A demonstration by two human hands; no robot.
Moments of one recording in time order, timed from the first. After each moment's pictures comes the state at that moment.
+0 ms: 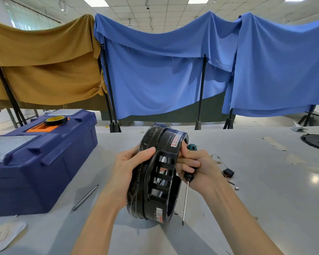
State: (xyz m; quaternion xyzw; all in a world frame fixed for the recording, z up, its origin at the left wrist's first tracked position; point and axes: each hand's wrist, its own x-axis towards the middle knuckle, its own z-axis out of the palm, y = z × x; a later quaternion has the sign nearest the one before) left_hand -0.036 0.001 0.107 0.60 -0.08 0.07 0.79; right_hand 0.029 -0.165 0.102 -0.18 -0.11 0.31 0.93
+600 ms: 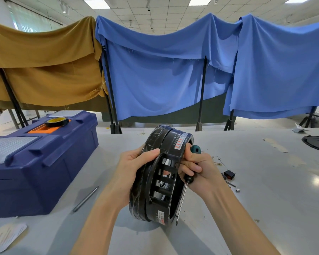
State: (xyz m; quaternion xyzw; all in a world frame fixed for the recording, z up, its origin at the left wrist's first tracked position) left_hand -0.034 -0.002 0.112 0.62 -0.07 0.04 0.78; right_hand 0.029 -0.163 0.096 -0.22 -0.08 0.24 0.94
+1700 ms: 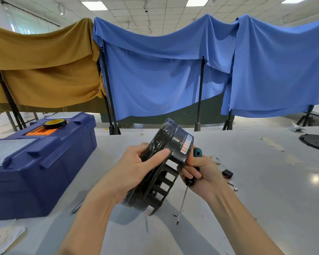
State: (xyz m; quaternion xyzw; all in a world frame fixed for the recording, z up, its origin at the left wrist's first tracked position) left_hand -0.039 -0.008 0.133 0.76 -0.09 0.04 0.64; right_hand 0.029 -0.174 0.087 -0.28 -0.10 0.21 0.93
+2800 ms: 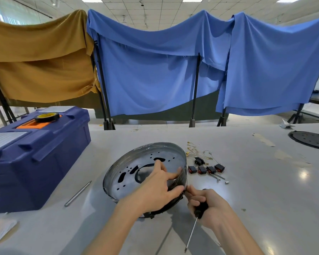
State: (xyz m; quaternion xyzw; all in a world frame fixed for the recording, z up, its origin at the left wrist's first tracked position) left_hand -0.007 -0.044 0.051 0.95 -0.16 0.02 0.27; right_hand 0.004 -0.207 0.026 -0.27 0.24 0.24 0.90
